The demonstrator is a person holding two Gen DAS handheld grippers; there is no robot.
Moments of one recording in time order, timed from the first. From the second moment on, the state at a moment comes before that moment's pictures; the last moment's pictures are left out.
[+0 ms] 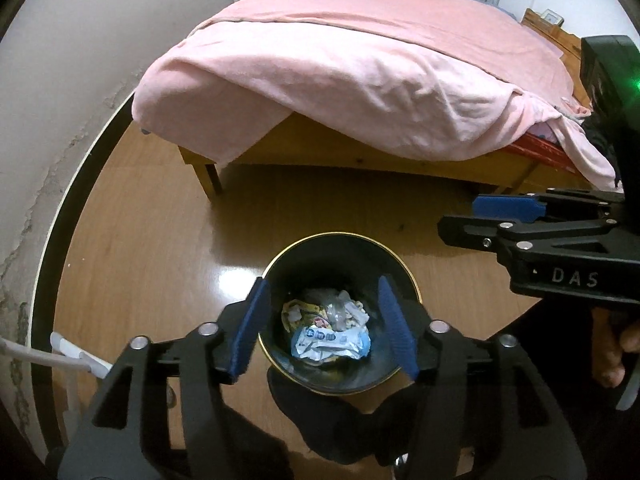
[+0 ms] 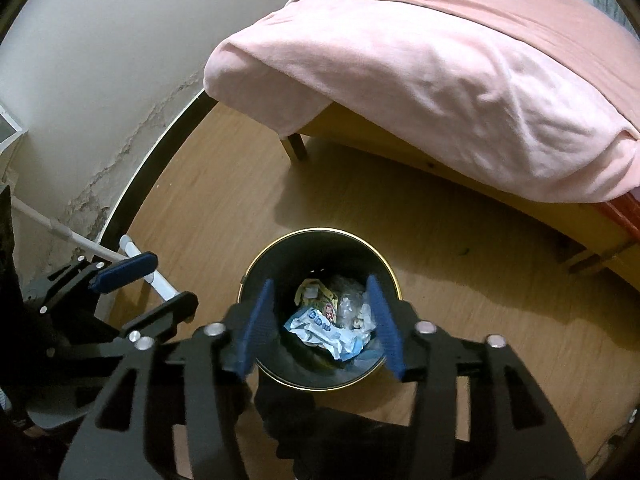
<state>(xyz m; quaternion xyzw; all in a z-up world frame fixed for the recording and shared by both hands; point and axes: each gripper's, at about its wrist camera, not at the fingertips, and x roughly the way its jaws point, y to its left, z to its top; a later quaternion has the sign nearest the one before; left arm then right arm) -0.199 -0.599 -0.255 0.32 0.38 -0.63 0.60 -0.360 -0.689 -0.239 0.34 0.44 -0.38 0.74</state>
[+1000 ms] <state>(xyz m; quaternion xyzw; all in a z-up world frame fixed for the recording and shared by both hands) 0.088 -0.245 -0.005 0.18 0.28 -0.27 0.90 -0.069 -0.519 -0.049 0.18 0.39 -0.10 0.90</state>
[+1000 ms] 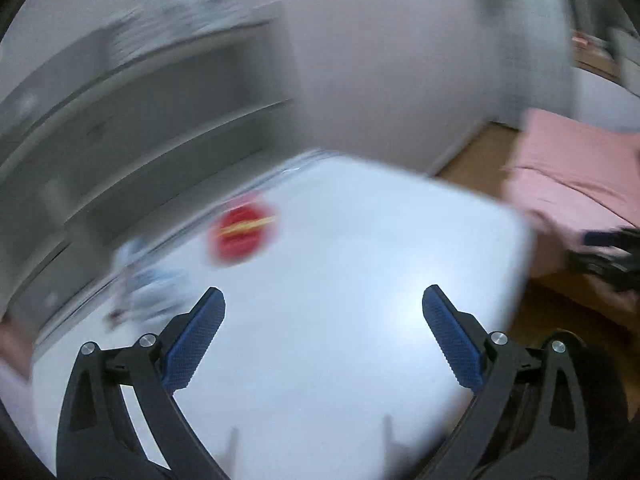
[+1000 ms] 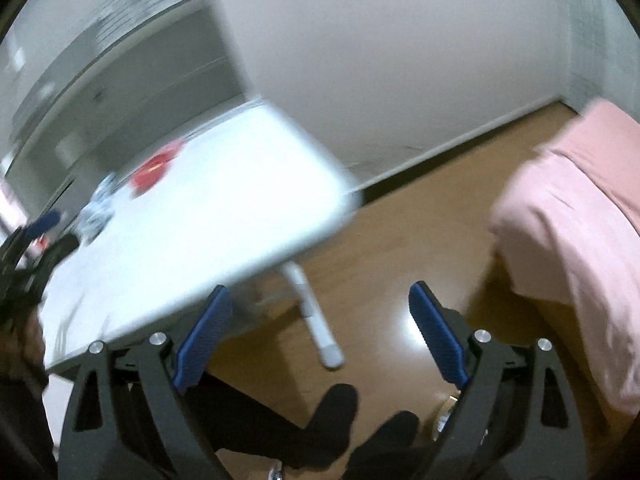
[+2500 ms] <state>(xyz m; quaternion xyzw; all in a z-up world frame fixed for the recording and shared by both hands) 0.204 -0.143 -0.044 0.09 0.36 -0.25 0.90 0.247 -0.336 -0.016 -0.04 0.48 0.08 0.87</state>
